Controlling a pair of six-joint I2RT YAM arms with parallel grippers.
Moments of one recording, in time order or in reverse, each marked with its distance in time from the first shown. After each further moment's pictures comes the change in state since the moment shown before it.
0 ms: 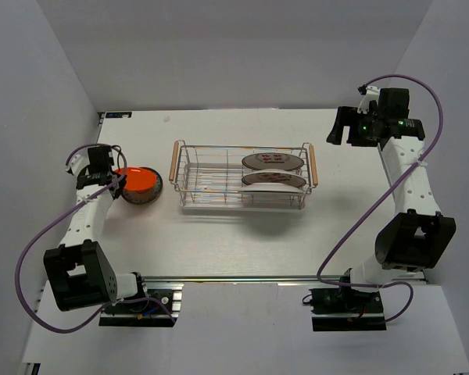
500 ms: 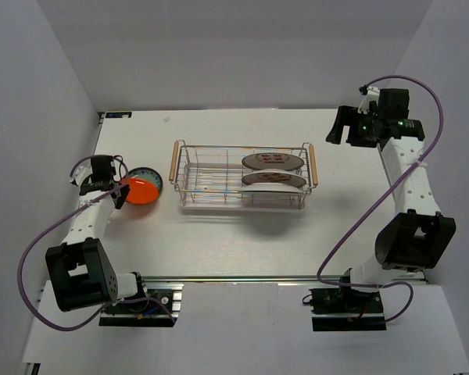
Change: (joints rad) left arm 0.030 0.000 -0.127 0.048 0.043 -0.022; right arm 0.000 0.000 -0.003 0.005 -0.001 0.034
